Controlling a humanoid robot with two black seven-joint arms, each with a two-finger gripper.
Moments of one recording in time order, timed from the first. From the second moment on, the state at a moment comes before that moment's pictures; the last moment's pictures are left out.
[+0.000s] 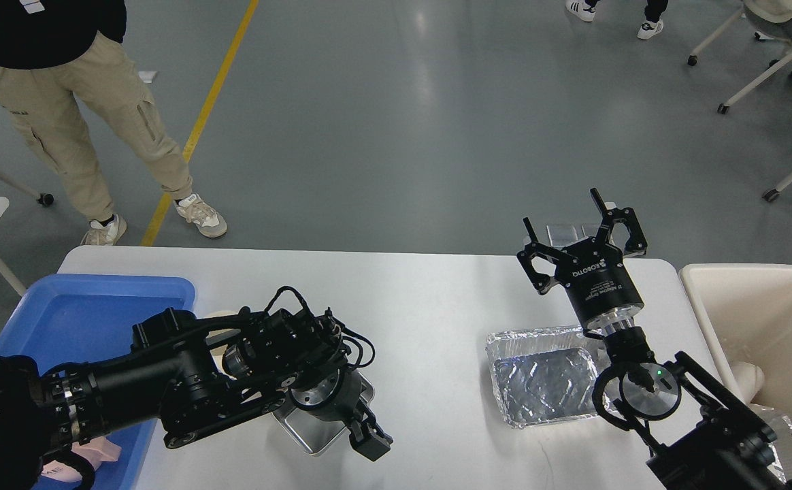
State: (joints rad) left arm -0.89 0.12 -0.14 -1.16 2.09 -0.76 -0.20; right arm 0.29 -0.17 1.11 1.18 0.09 0.38 0.29
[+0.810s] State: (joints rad) left arm -0.87 0.13 -0.14 -1.06 2.09 -0.74 -0.25; right arm 0.28 -0.17 1.11 1.18 0.09 0.38 0.29
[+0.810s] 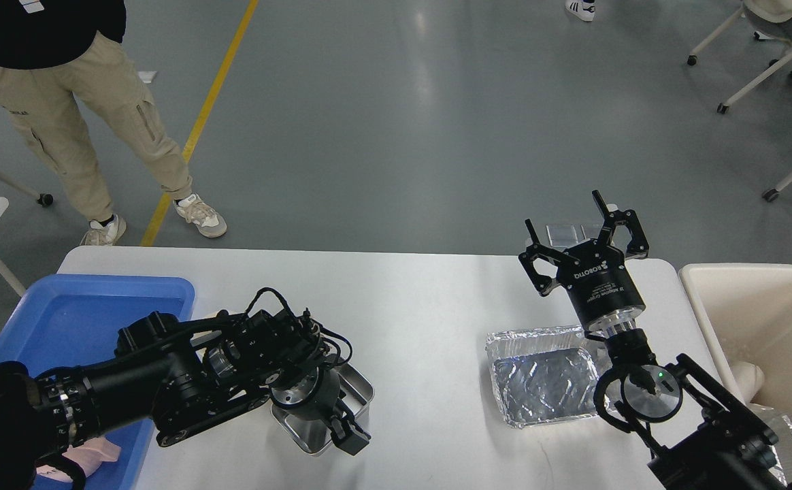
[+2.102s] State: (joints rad) left arm -0.88 0.14 -0.09 -1.01 2.11 -0.71 -0.34; right arm 0.28 -0.17 1.12 1.18 0.09 0.38 0.29
